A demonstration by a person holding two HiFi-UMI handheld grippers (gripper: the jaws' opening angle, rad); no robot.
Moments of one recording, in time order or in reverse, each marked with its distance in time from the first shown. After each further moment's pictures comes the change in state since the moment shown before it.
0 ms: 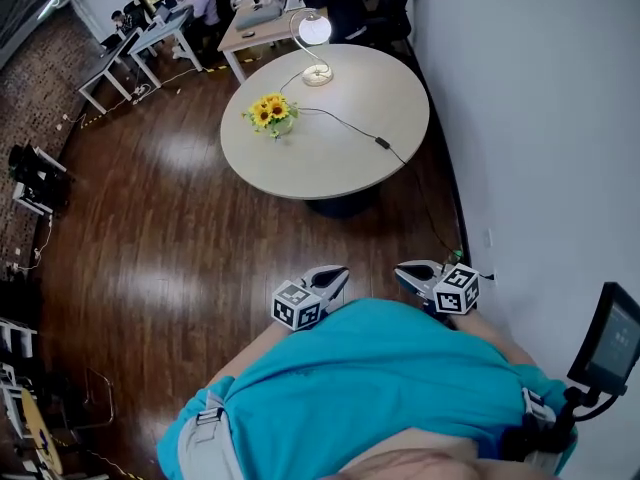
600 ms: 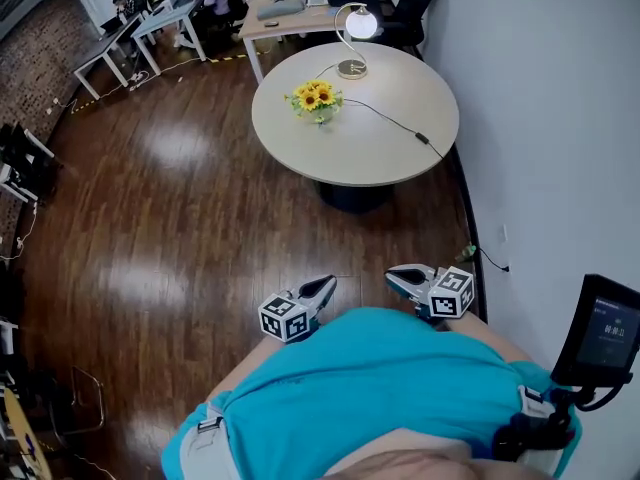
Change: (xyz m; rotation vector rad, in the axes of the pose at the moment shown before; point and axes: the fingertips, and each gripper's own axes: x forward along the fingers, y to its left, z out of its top) left arm -0.233 0.107 -0.056 -0.155 -0.157 0.013; right arm 0.210 0.141 -0.019 -0.034 0.024 0.027
